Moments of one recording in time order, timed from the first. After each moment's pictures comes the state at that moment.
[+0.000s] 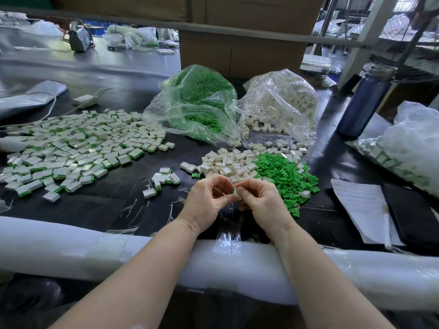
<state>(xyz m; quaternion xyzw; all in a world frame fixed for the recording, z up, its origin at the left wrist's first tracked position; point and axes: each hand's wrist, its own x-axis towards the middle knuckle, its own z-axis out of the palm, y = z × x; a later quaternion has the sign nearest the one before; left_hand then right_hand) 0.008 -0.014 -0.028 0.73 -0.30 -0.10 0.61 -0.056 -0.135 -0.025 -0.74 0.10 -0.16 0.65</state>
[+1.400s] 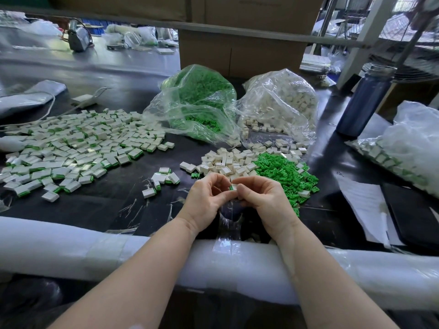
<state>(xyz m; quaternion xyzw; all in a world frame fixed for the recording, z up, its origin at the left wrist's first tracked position) 0.007 -0.014 -0.025 0.71 -0.28 -0.12 0.63 -0.060 -0.139 -0.021 -0.66 0.10 -0.15 0.73</state>
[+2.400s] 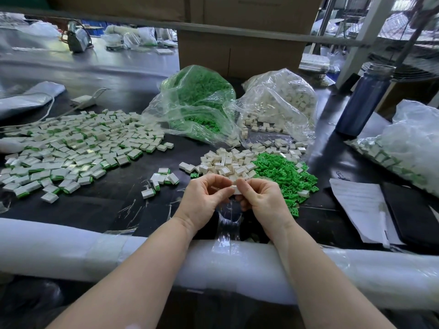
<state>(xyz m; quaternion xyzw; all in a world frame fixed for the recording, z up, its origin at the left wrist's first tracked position) 0.006 -0.011 -0.022 0.70 -0.25 -0.12 0.65 -0.056 -0.137 -0.026 -0.72 0.10 -0.18 0.67</state>
